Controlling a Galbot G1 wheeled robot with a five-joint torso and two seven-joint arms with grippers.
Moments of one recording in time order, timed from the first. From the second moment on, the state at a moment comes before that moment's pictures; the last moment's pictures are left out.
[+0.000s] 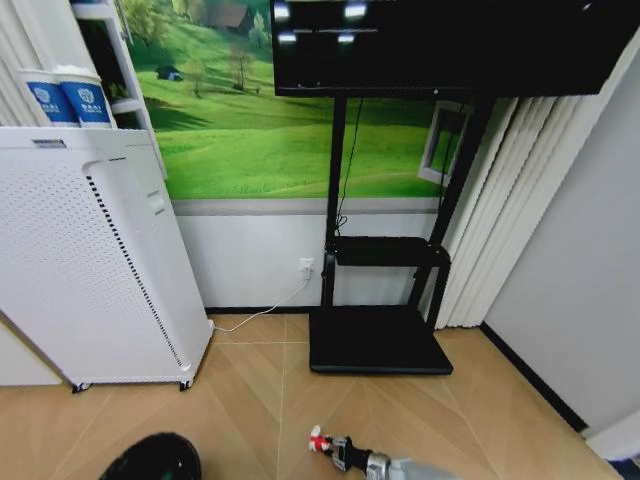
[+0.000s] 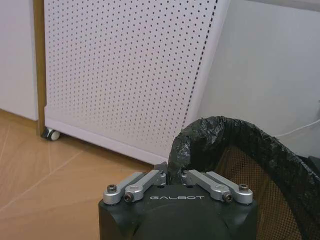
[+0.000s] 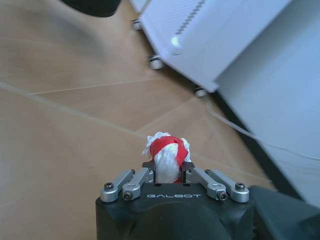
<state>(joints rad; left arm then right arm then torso) 2.13 -0.99 -0.86 -1.72 -1.02 -0.43 0.12 -0.67 1.19 -0.84 0.56 -0.20 0.80 0.31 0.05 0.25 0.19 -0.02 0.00</state>
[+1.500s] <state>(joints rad) 1.28 -0.70 -0.22 -1.47 -1.12 -0.27 -0.04 -0.46 1.14 -0.89 1.14 0.03 0.80 0.34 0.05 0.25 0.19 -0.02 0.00</state>
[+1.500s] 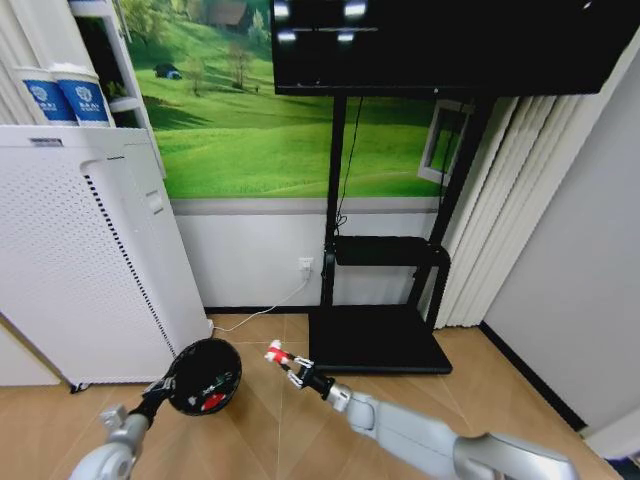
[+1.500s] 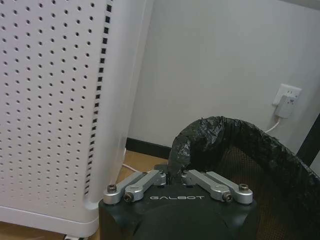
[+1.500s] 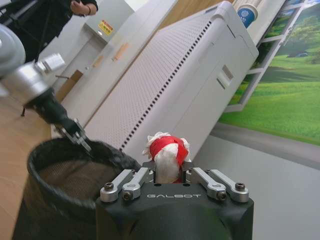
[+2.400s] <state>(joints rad) 1.19 -0.76 -0.05 -1.54 -1.12 -0.26 -0.08 -0.44 1.34 -0.99 1.03 0.05 0.80 0.35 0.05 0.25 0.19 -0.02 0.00</state>
